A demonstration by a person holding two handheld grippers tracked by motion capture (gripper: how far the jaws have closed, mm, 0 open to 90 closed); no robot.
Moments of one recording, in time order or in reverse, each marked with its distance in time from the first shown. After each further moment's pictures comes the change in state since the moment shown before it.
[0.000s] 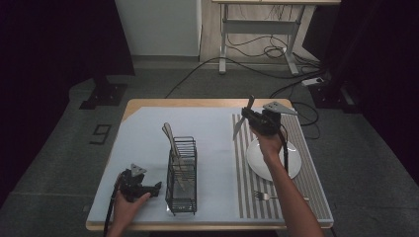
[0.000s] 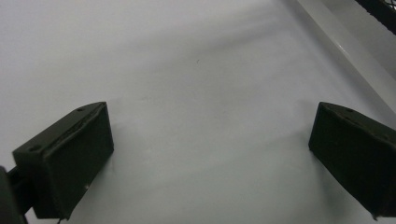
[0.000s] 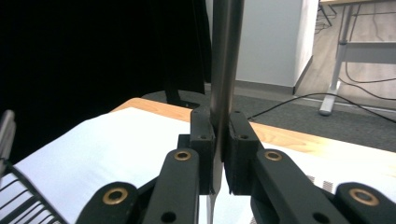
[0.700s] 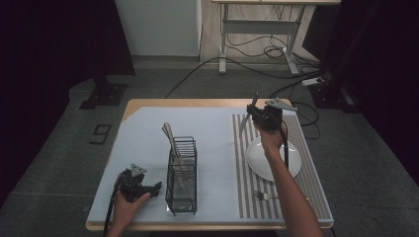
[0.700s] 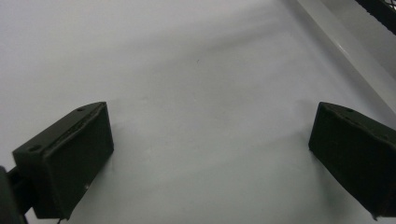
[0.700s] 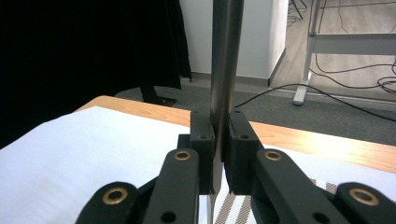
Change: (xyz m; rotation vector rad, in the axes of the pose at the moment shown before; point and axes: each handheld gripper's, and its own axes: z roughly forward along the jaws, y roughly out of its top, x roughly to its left) left arm 0.000 0.000 0.000 0.000 0.000 0.001; right arm -0.026 -0.005 0.018 0.024 -0.101 0.014
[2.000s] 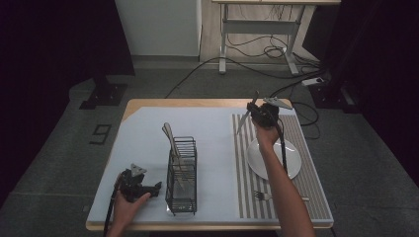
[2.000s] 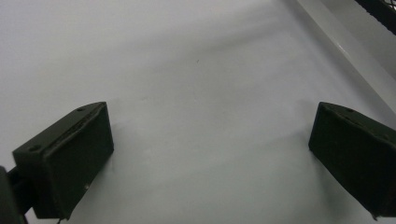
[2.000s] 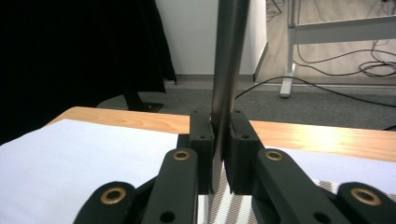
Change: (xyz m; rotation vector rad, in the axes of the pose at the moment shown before) left arm 0.000 0.000 0.000 -0.001 0.000 0.000; right arm -0.022 -0.015 0.036 -0.014 -0.074 0.076
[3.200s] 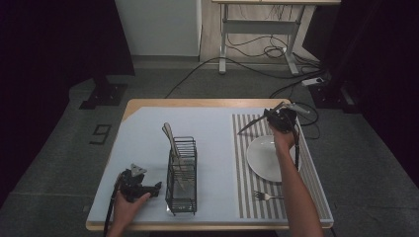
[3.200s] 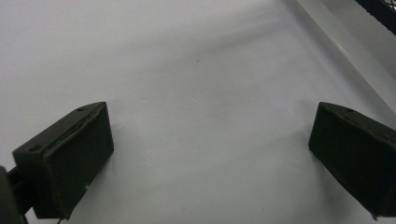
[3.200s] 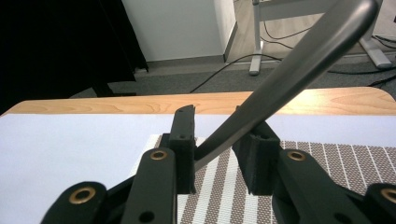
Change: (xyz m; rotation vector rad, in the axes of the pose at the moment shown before) left arm 0.000 0.000 0.000 0.000 0.000 0.001; right arm -0.065 -0.018 -0.015 0.066 -0.108 0.070
